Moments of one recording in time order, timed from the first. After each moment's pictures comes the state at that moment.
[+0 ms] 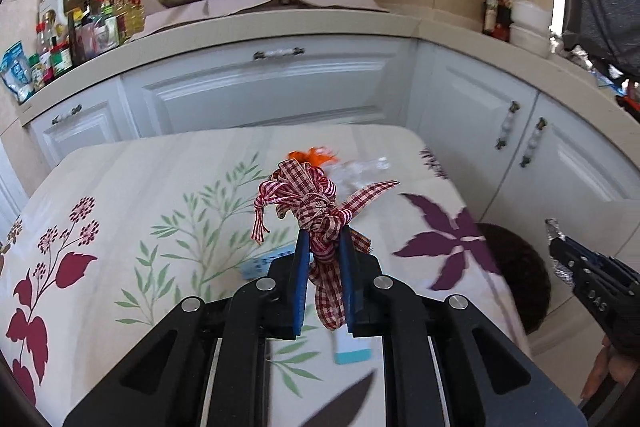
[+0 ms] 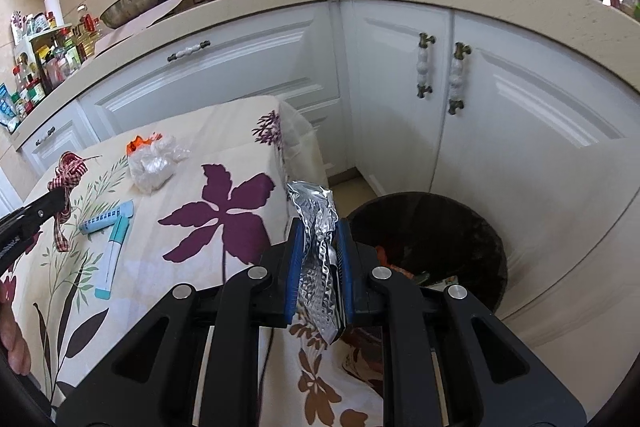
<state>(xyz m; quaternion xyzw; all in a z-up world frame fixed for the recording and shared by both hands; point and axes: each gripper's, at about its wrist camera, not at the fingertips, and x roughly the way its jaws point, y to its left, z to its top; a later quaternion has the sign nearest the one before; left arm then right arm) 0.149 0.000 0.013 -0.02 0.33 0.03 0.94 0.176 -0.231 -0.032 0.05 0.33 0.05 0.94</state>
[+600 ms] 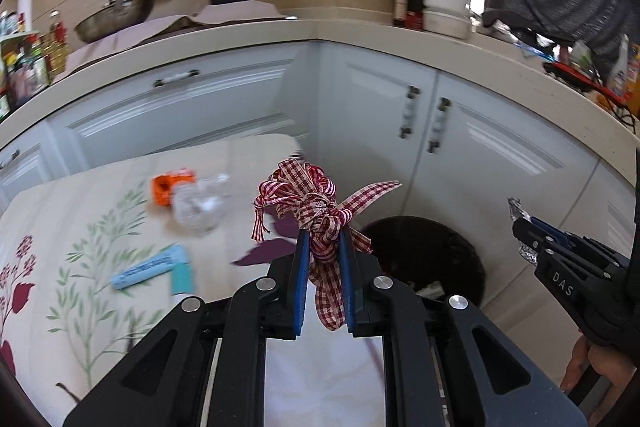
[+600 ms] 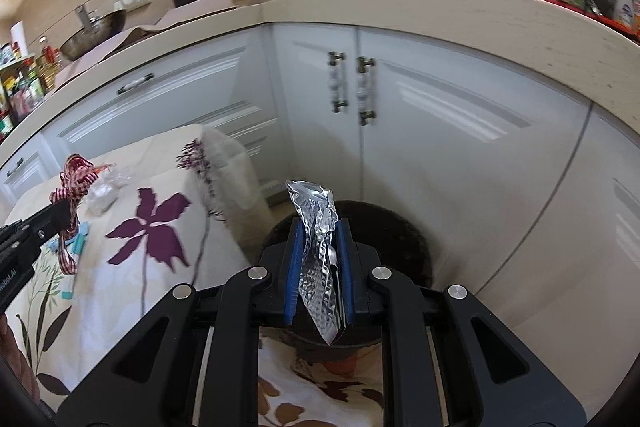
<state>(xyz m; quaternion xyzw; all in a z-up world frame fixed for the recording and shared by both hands) 0.146 -0.109 0.018 0.02 0.31 -0.09 0.94 0.154 -0.311 -0.022 0.07 0.31 -0.03 0.95</state>
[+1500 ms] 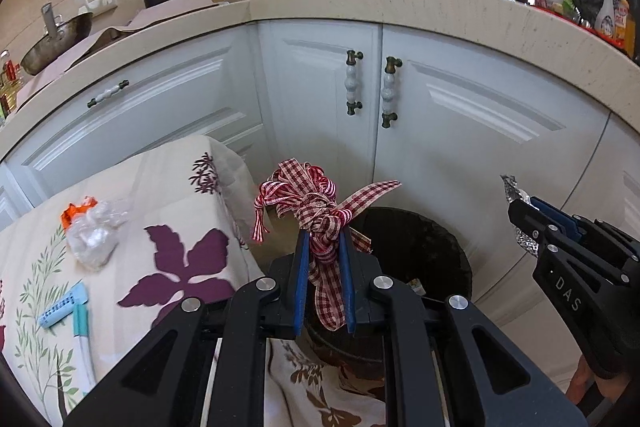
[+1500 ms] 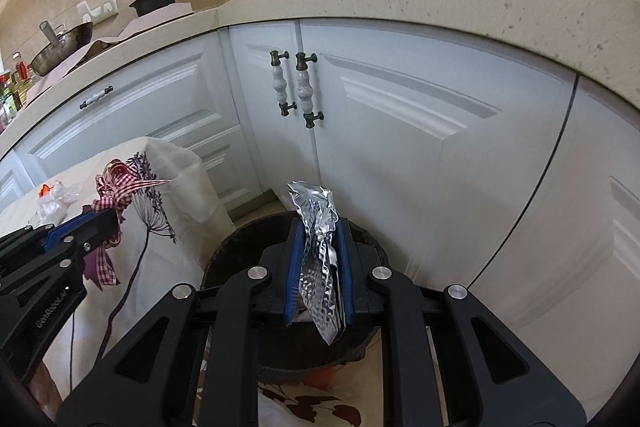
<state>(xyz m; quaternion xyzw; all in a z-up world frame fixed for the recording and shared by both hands) 0.197 -0.201 -0.019 0.07 0.34 -0.12 0.93 0.183 -0.364 -0.047 0.08 0.31 -0.06 0.95</state>
